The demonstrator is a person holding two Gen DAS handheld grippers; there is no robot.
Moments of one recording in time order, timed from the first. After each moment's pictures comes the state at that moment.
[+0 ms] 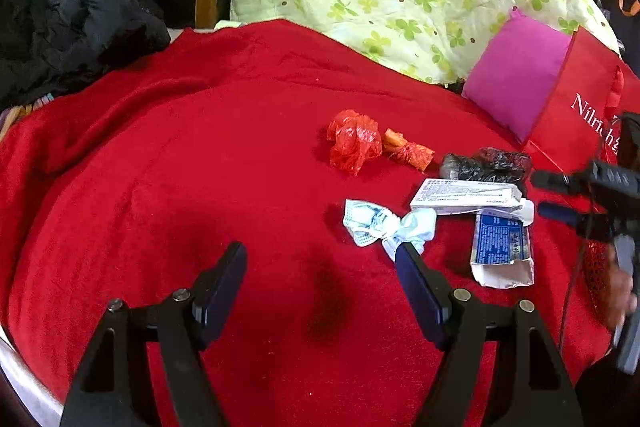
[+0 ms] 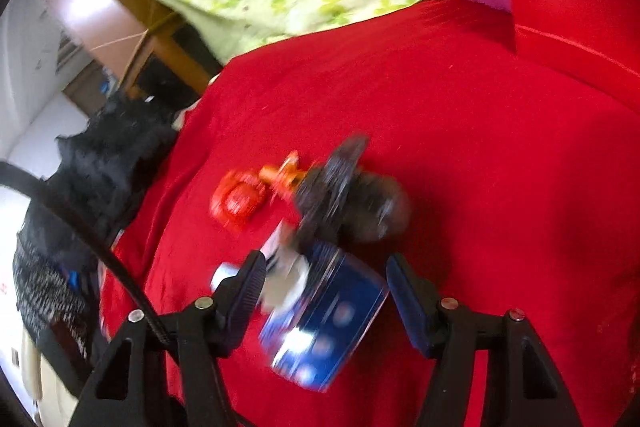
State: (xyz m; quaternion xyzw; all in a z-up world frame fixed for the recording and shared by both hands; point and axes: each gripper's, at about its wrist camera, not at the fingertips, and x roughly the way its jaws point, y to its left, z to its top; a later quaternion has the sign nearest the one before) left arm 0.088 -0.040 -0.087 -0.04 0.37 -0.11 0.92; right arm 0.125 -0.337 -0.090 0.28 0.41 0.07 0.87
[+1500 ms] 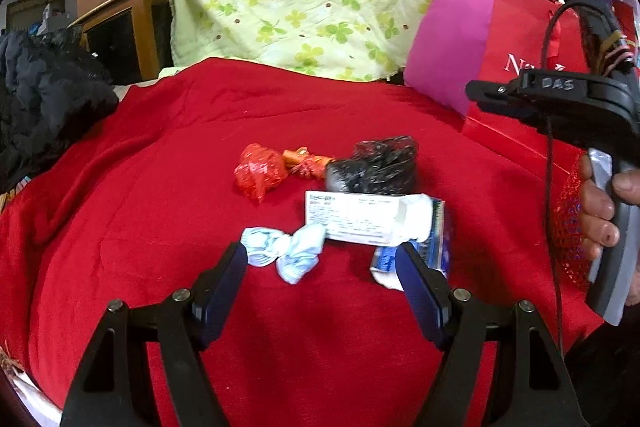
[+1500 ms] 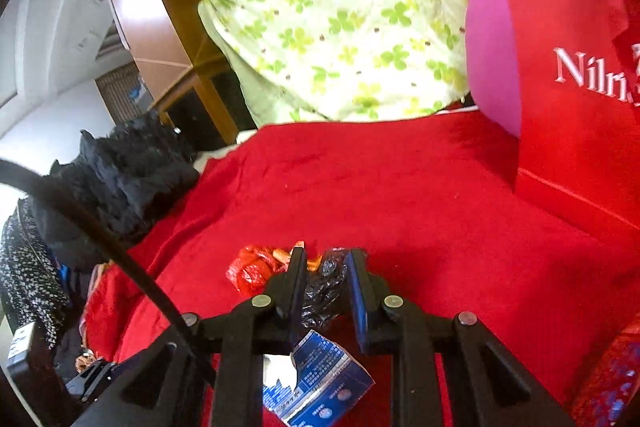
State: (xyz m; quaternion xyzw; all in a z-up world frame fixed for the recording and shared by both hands) left arm 0.053 -0.130 -0.044 0.05 0.33 -0.17 0.93; right arm 0.096 -0.350 -0.006 0.19 0.27 0.09 0.94
